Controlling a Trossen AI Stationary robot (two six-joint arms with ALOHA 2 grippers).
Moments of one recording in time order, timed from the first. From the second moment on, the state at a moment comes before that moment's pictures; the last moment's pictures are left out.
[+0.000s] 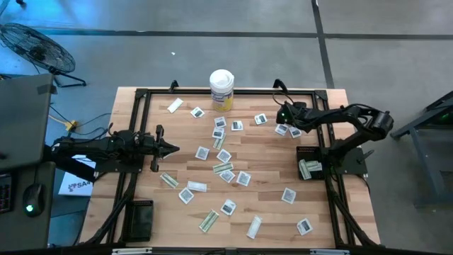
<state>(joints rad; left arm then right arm) -0.04 0.01 0.02 0.00 -0.04 -0.01 -0.66 1.50 0.51 -0.25 0.51 1.02</state>
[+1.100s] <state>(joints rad) -0.04 0.01 0.02 0.00 -0.04 -0.01 -0.25 1.00 0.76 -1.17 0.36 0.99</state>
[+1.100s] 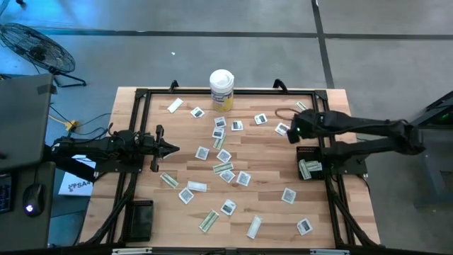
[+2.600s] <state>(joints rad) -0.04 0.01 0.02 0.00 -0.04 -0.01 0.31 1.59 0.74 -1.28 0.14 0.29</state>
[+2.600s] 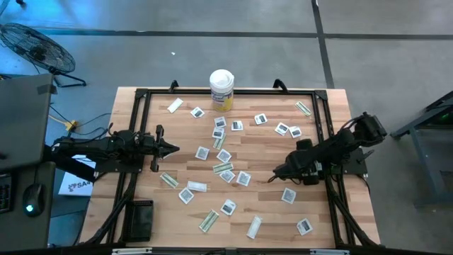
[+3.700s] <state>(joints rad) -0.04 0.01 0.02 0.00 -0.04 -0.01 0.18 1.59 0.78 -1.39 -0.04 0.25</state>
